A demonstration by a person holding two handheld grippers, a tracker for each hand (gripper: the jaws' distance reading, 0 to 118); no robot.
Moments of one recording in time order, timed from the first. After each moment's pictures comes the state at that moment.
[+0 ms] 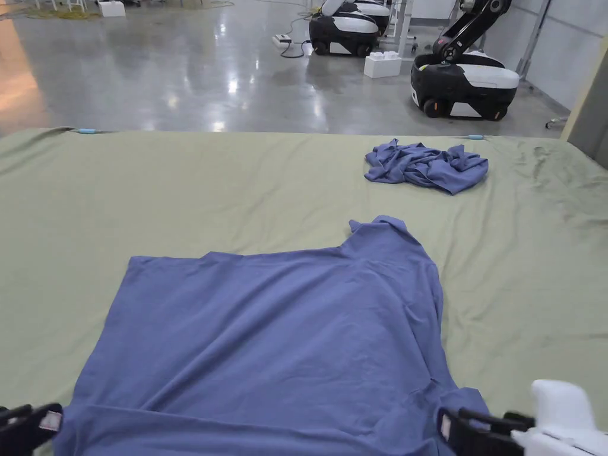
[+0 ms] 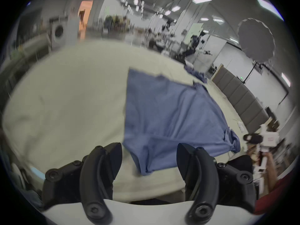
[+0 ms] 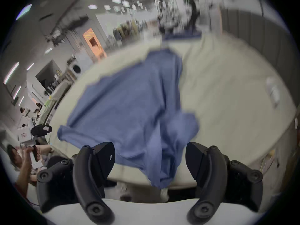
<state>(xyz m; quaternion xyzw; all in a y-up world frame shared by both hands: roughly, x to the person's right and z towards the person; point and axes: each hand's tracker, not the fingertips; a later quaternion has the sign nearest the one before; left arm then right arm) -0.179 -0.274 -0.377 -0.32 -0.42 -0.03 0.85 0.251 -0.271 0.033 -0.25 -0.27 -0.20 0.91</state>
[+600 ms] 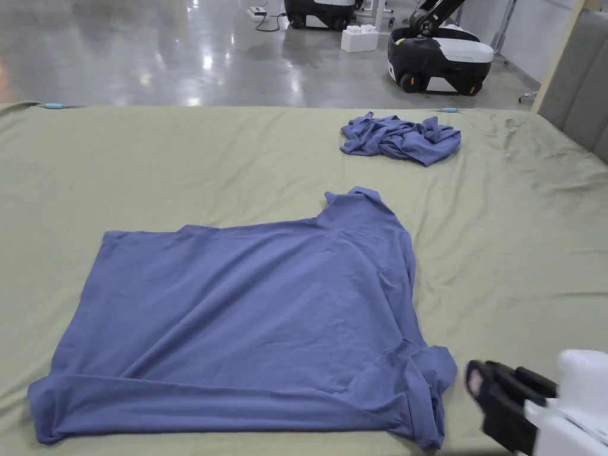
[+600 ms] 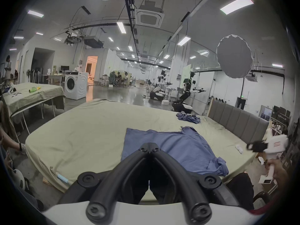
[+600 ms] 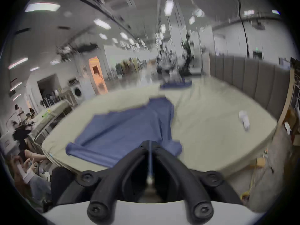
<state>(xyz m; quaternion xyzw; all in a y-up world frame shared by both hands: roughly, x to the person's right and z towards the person) -0.212 -0.218 -0.258 -0.14 -0.40 0.04 0.90 0.217 -0.248 0.040 -0.28 -0.33 -0.21 0.87</state>
